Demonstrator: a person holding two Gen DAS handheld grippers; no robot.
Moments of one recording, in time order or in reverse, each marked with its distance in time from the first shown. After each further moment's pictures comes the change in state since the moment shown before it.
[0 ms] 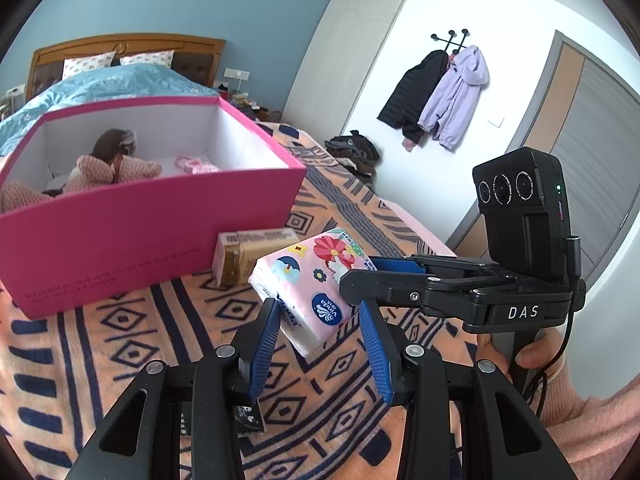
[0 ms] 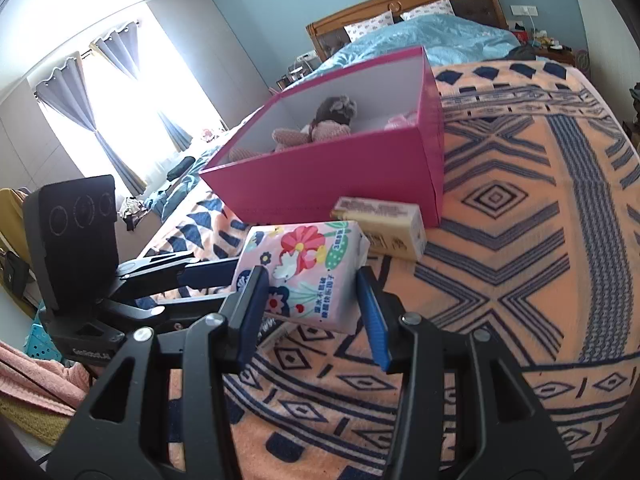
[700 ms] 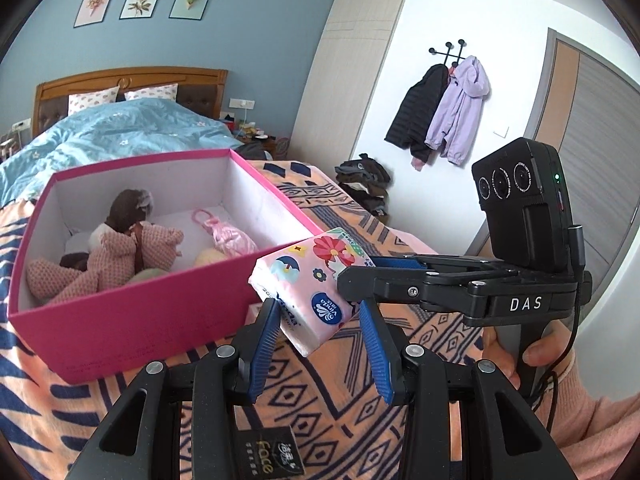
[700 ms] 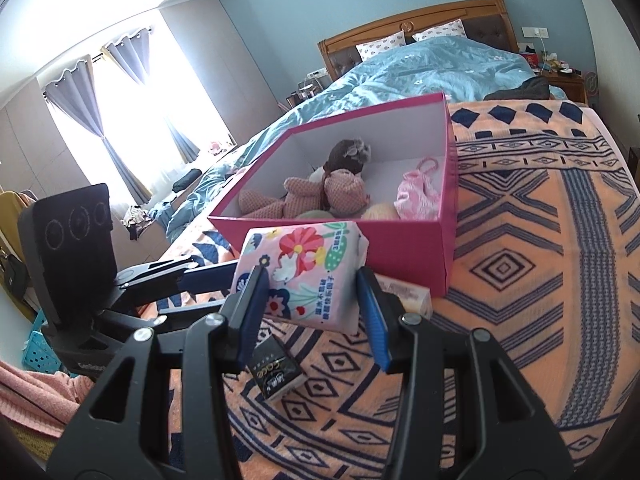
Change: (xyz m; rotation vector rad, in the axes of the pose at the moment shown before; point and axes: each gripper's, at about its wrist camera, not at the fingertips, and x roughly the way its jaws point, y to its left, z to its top) left arm -0.009 0.007 0.042 0.065 -0.079 0.062; right arm 0.004 0.006 0.052 -0.042 -0.052 0.016
